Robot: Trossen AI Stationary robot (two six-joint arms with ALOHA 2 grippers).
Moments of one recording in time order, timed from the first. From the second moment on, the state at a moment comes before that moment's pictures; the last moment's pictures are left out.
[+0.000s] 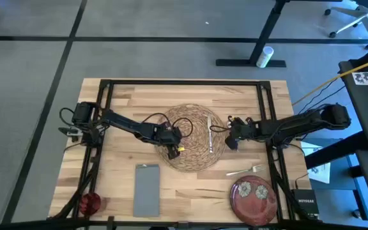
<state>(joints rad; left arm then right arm) -0.06 1.84 1.03 -0.22 -0.27 -0.33 -0.01 1.14 0.30 -0.33 0.36 0.69</state>
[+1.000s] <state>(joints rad) -0.06 1.84 1.03 -0.22 -0.30 -0.35 -0.01 1.25 0.61 -0.59 0.36 0.62</state>
